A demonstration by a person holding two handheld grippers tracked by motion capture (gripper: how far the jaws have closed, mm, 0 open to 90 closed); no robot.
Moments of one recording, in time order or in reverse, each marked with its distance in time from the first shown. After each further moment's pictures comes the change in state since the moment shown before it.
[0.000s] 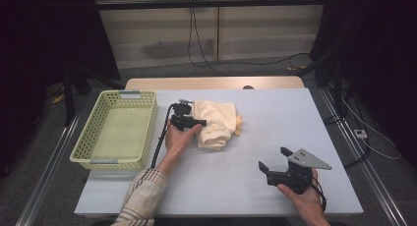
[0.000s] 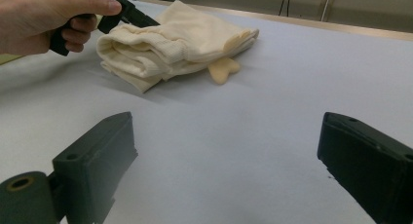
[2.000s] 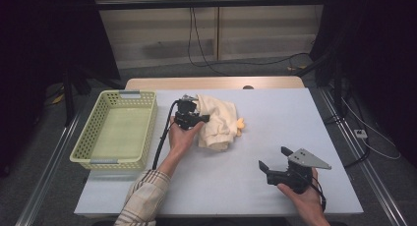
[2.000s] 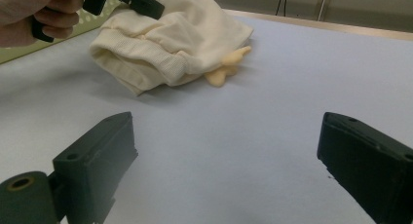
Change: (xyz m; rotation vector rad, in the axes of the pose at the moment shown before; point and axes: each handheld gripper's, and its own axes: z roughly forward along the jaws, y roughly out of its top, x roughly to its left) left arm -0.030 0.013 -0.028 -0.099 -0.077 0.092; right arm -0.001 0.000 0.001 0.001 -0.012 0.007
